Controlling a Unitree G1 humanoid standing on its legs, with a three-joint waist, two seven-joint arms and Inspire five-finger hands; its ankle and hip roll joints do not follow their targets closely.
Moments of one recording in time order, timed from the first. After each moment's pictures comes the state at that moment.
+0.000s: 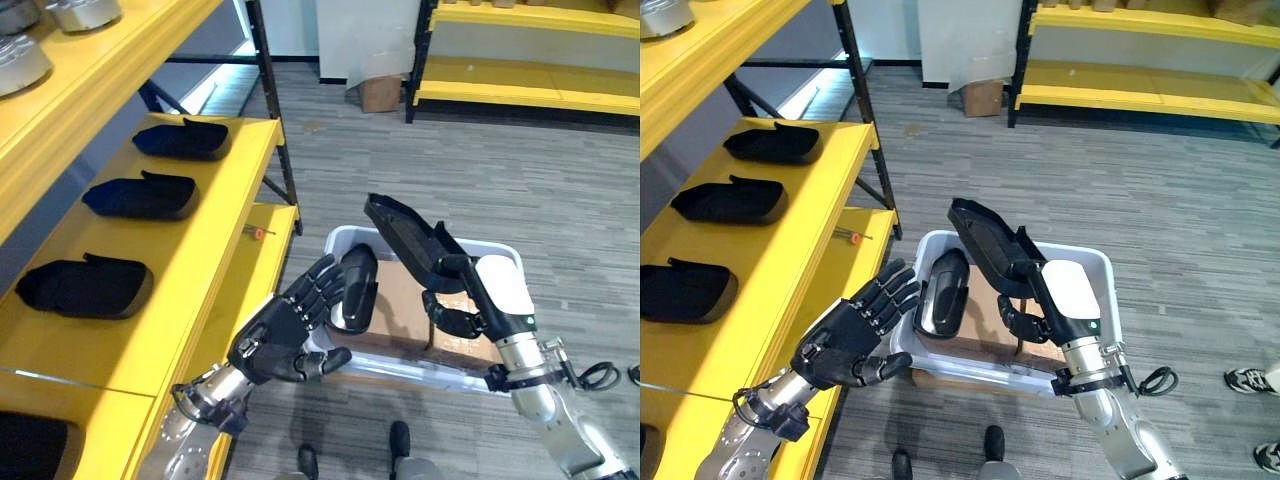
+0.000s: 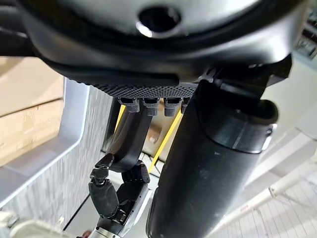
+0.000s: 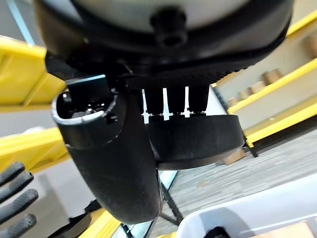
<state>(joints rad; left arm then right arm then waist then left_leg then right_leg) 0.21 0.51 -0.20 -0.14 -0.85 -0.19 -0.60 0.11 -0.61 0.14 -0.13 -0.51 -0.23 -0.35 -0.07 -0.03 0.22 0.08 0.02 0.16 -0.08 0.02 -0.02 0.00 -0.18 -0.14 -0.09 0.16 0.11</state>
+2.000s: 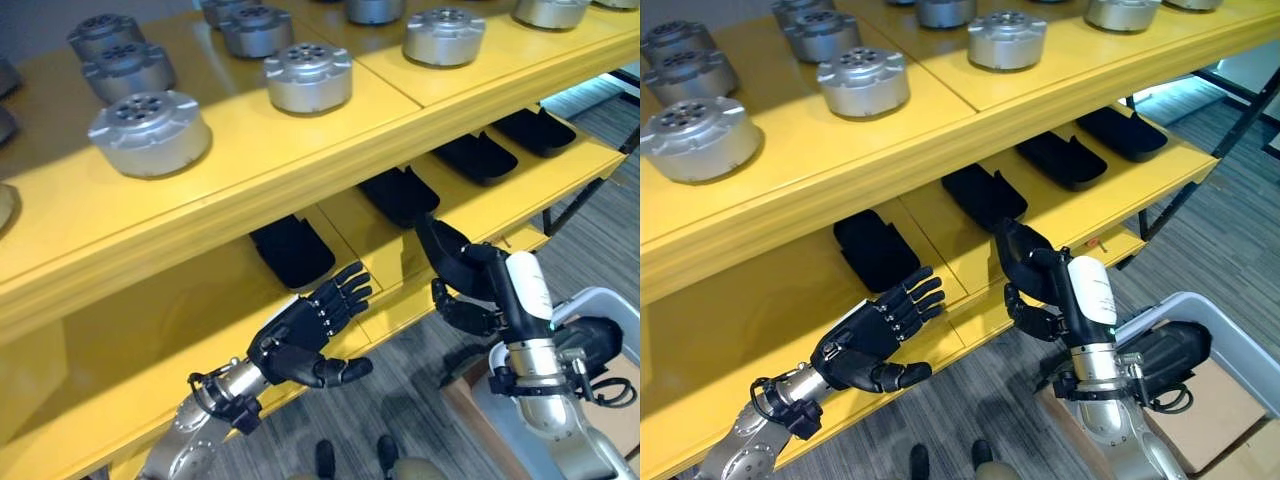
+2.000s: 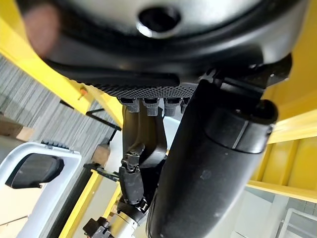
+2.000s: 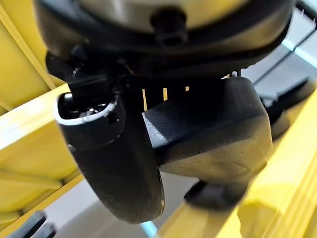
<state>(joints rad) 0.16 0.56 -0.29 -0.20 -0.86 -0.13 -0.56 0.16 -0.63 0.12 -0.22 -0.41 -0.24 -0.52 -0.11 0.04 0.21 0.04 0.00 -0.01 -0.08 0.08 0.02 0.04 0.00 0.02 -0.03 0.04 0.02</state>
